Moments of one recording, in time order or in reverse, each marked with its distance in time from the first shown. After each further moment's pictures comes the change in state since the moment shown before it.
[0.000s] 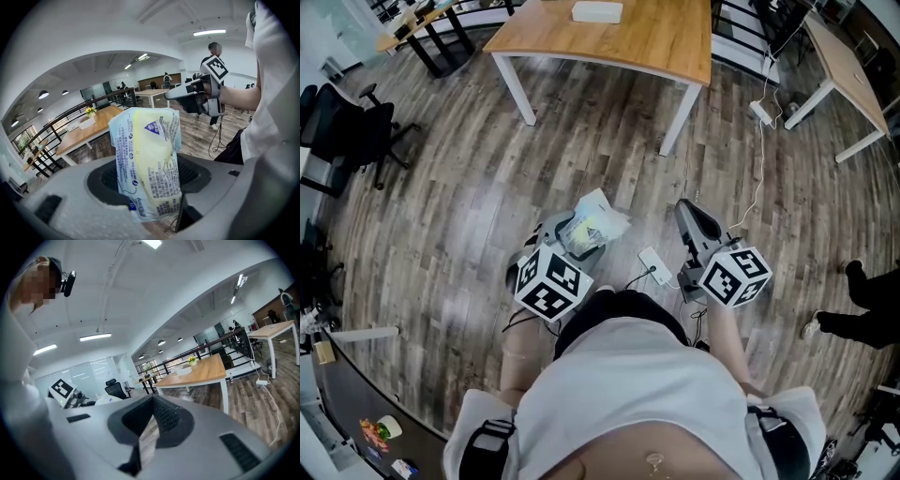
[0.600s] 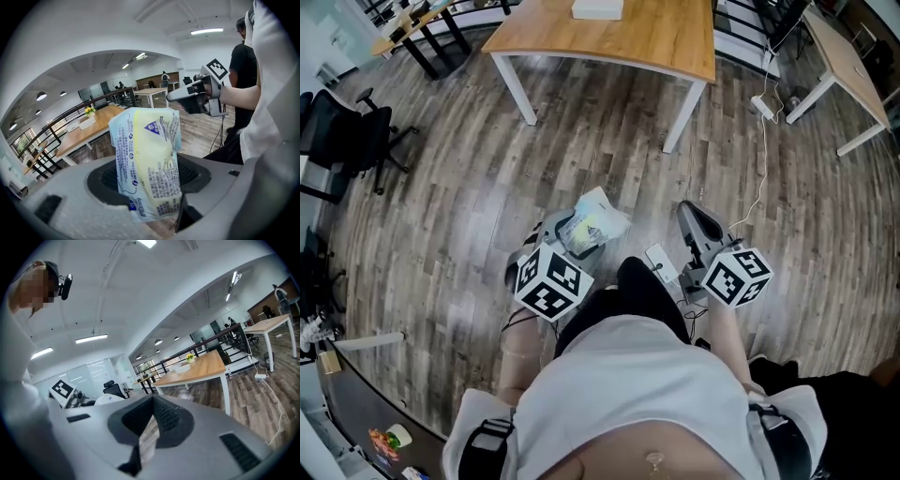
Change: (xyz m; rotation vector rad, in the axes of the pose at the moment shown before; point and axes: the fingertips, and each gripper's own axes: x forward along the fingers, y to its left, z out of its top) left arm -0.001 0.025 -0.017 0.027 0.011 -0.012; right arm 0.020 0.004 -0.016 0.050 0.001 -0.023
